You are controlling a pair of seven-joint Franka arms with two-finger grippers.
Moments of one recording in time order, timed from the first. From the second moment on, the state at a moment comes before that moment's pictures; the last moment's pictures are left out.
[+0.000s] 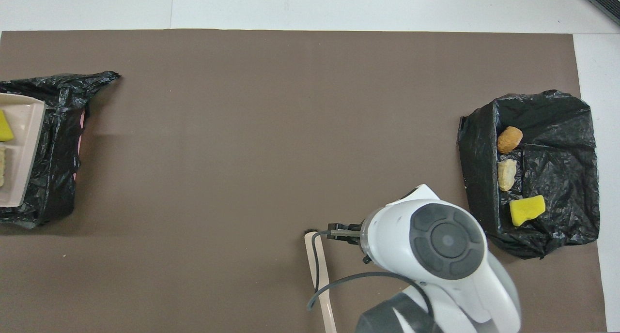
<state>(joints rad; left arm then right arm) 0.47 0.33 -0.03 -1.42 0.22 1.96 2.17 0.26 -0.17 0.26 -2.08 0.12 1.90 0.63</state>
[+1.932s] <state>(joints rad) 0.31 0.13 -0.04 -1.66 1.09 1.99 1.51 -0.03 -0.17 0.09 -1.74 -0.01 1.61 0.06</state>
